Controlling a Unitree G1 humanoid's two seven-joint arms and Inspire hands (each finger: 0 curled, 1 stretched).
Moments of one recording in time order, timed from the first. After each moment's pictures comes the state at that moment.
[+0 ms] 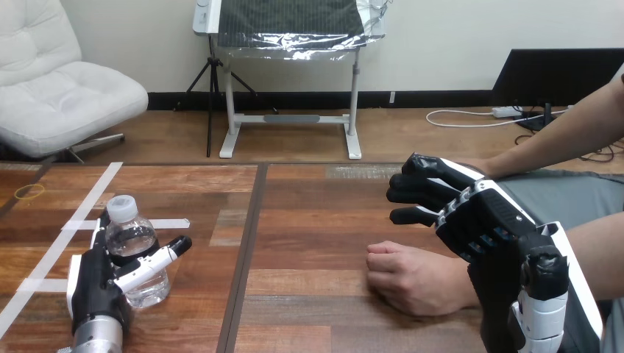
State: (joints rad) left arm -0.19 0.21 0.23 0.74 -0.13 -0.26 0.03; right arm 0.55 -0.16 0.11 -0.50 0.22 -0.48 0.28
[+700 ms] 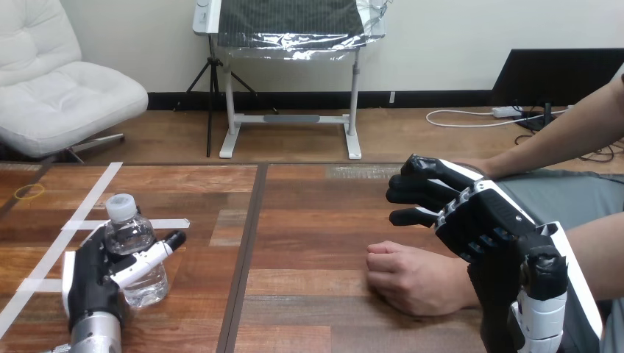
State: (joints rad) left arm -0.19 0.20 0.23 0.71 -0.09 -0.27 0.12; right arm 0.55 -0.16 0.11 -0.50 0.22 -0.48 0.28
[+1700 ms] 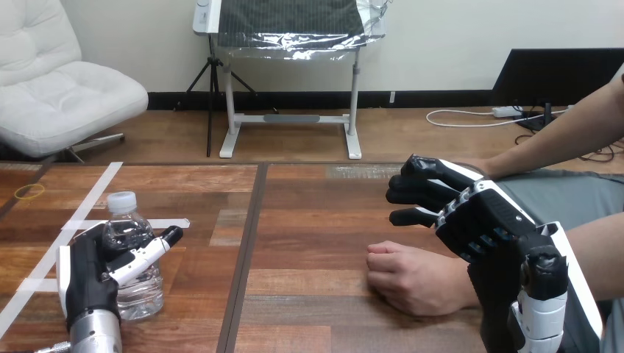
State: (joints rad) left arm -0.19 0.20 0.21 0.72 -0.02 -0.31 0.19; right arm 0.55 -0.16 0.11 -0.50 0.22 -0.48 0.28
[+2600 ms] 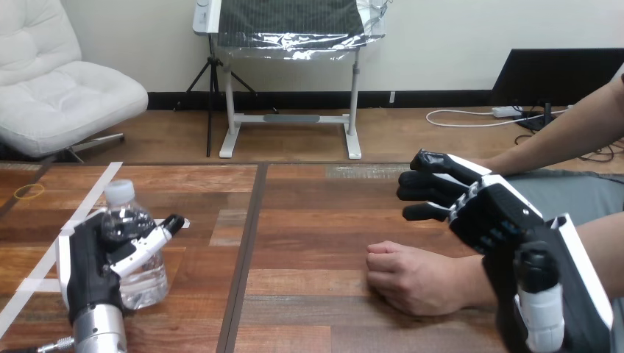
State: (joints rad) left arm -0.17 0.17 0.21 0.66 -0.03 -0.41 0.19; right arm 0.49 -0.20 0.02 -0.46 0.19 -0.48 0.29
